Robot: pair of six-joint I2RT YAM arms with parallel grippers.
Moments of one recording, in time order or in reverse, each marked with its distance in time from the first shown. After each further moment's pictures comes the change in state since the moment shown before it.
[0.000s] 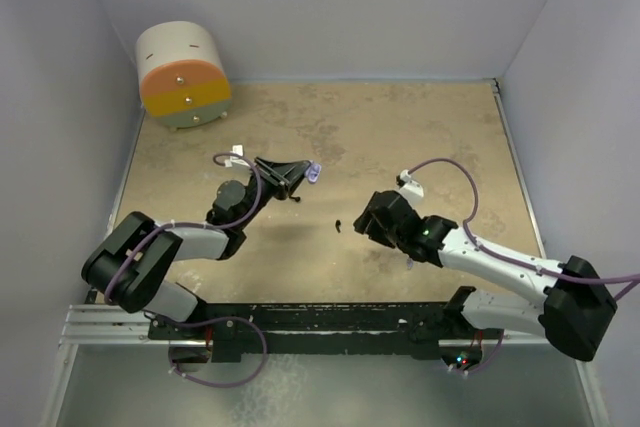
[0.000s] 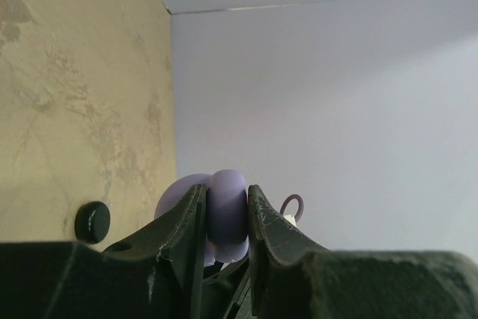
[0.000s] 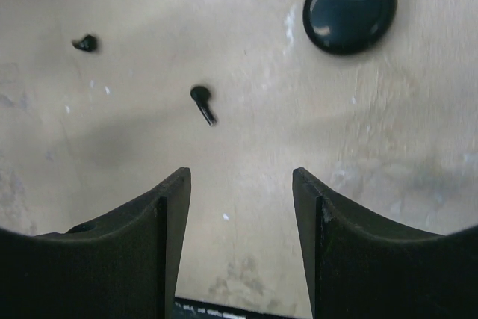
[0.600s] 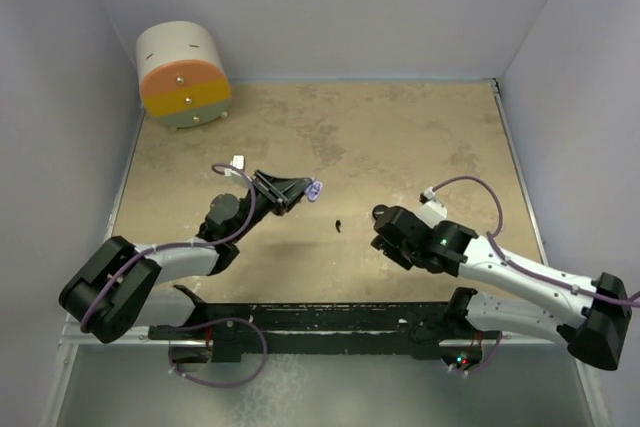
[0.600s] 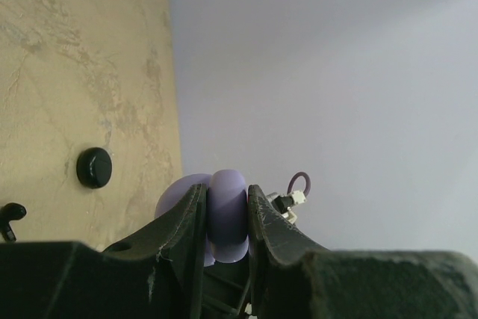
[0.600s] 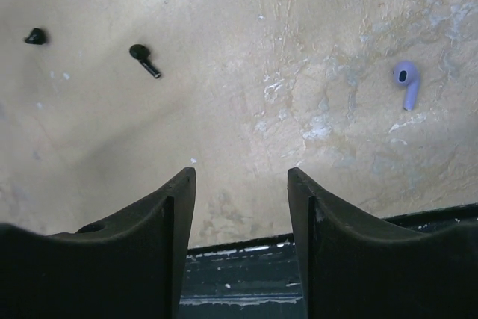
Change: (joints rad) left arm -0.066 -0.180 -0.098 -0.088 0.039 0.033; right arm 0.154 -0.125 0.093 -0.526 0.092 0.380
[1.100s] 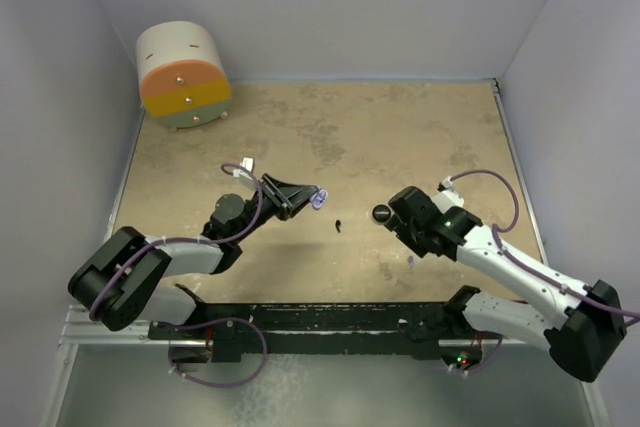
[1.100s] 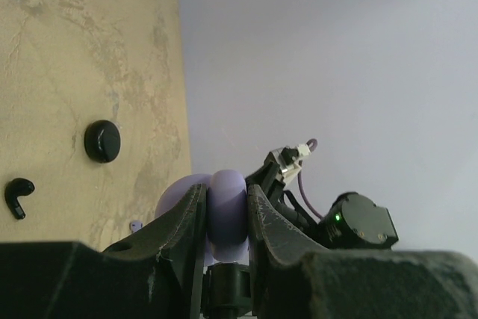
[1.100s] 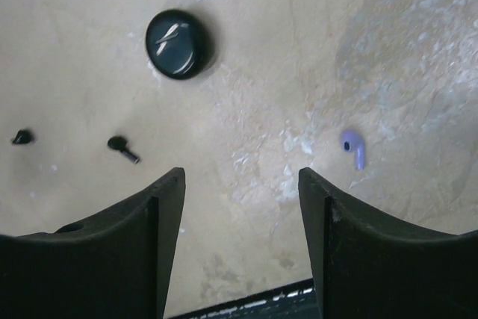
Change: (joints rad) left arm -0.011 0.069 0.000 0.036 0.076 0.002; right arm -0.223 -0.018 0.000 -0.003 -0.002 -0.077
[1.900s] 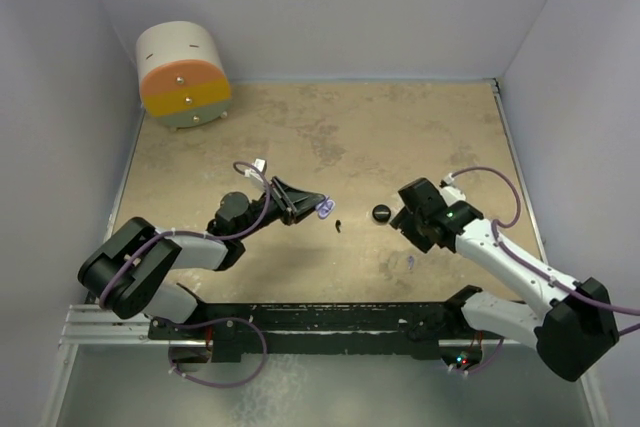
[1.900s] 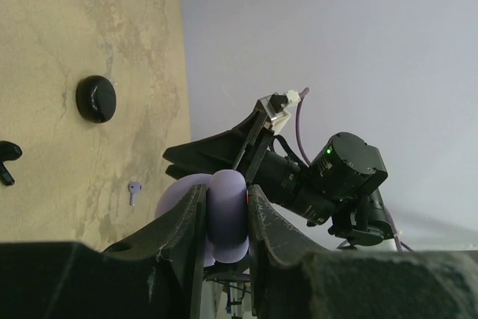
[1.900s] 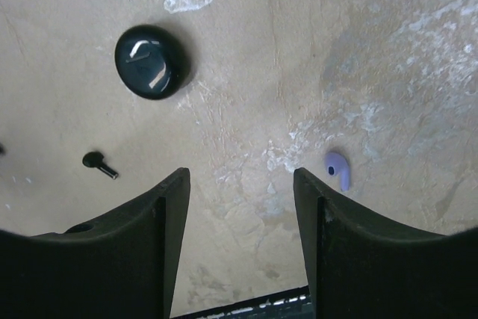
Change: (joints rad) left arm -0.002 0.078 0.019 0.027 0.142 -0.026; right arm -0.189 0.076 -0.030 0.095 -0.130 -0.175
